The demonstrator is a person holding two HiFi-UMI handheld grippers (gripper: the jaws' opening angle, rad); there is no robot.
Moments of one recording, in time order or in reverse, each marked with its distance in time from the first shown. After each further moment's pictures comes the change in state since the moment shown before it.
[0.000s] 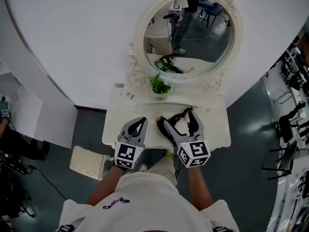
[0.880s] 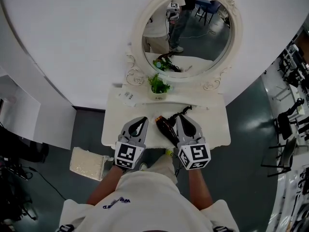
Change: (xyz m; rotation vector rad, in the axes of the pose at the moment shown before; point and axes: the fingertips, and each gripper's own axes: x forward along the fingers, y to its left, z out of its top) left arm 0.008 0.001 0.000 -0.012 -0.010 -0.037; right arm -0.005 -0.004 -0.001 -0.052 -0.008 -0.047
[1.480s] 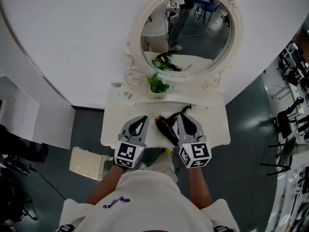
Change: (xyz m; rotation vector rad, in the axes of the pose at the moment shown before) left arm 0.007 0.000 0.002 -0.014 -0.006 -0.011; right arm 0.004 -0.011 -0.002 0.004 0.015 -0.022
